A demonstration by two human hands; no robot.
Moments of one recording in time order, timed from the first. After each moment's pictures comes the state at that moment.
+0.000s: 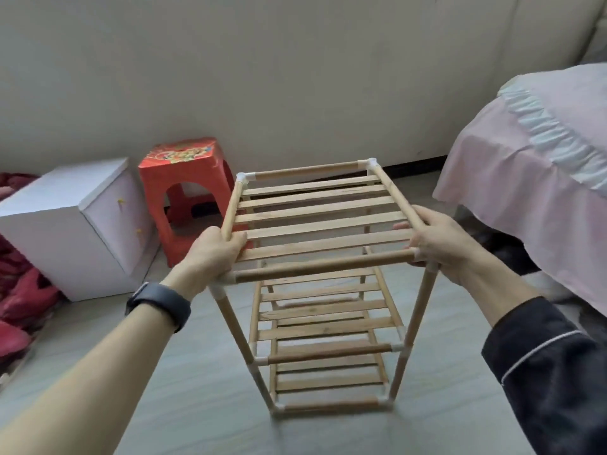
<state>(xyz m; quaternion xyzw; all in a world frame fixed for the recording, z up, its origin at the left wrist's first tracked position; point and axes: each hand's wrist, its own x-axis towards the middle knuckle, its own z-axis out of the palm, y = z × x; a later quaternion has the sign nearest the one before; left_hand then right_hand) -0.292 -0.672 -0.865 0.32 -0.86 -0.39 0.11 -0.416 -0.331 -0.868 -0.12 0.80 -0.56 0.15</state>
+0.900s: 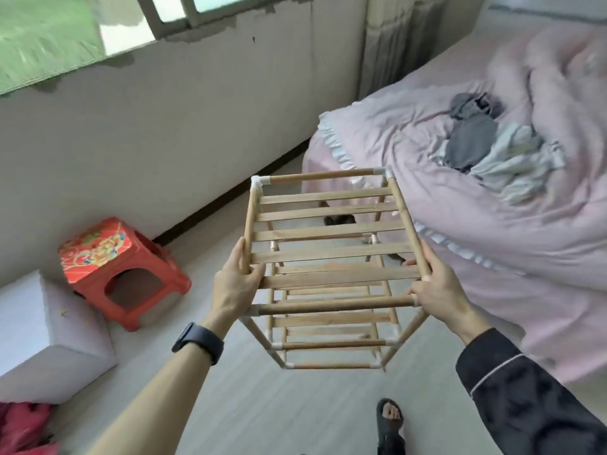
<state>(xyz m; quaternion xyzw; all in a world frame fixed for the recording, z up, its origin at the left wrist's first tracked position) -0.250 -0.509 -0.418 0.06 -0.89 -0.46 -0.03 -0.182 -0.162 -0.421 0.16 0.81 -0.56 0.00</state>
